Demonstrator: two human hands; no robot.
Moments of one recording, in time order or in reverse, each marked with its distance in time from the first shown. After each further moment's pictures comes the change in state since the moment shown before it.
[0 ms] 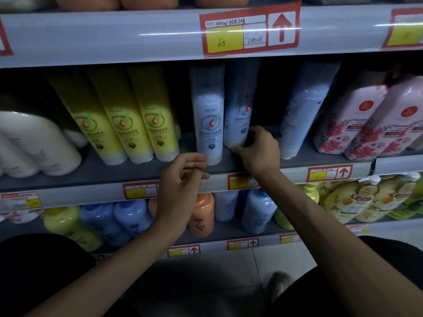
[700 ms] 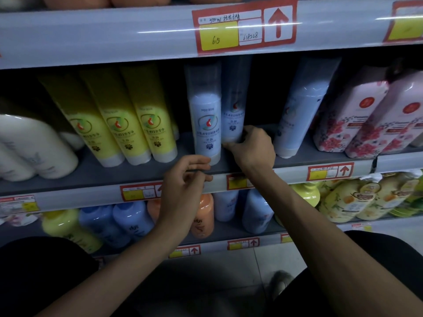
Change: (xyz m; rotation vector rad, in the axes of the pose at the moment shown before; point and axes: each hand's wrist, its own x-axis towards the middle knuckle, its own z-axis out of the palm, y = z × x) left_hand 0.000 -0.002 0.008 -0.012 -0.014 -0.027; right_hand 0.005 -0.007 0.017 -0.093 0.053 0.014
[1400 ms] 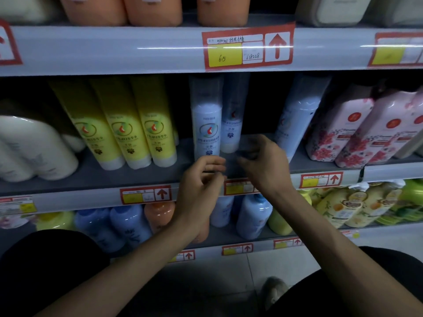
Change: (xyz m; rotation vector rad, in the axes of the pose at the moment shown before) left_hand 0.000 0.010 0.020 -0.077 -0.121 0.019; right_hand -0.026 0.011 -0.048 0.011 -0.013 -0.162
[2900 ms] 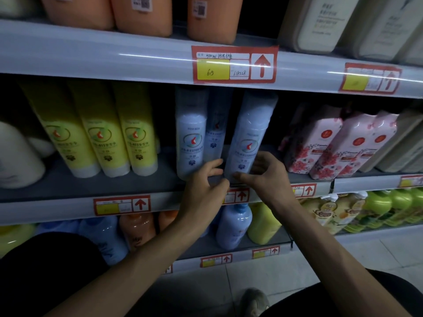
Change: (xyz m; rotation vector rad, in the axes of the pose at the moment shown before) left_hand 0.022 0.003 0.040 0.010 -0.055 -0.174; right_hand 0.002 0.044 -0.029 0.337 -0.101 0.140
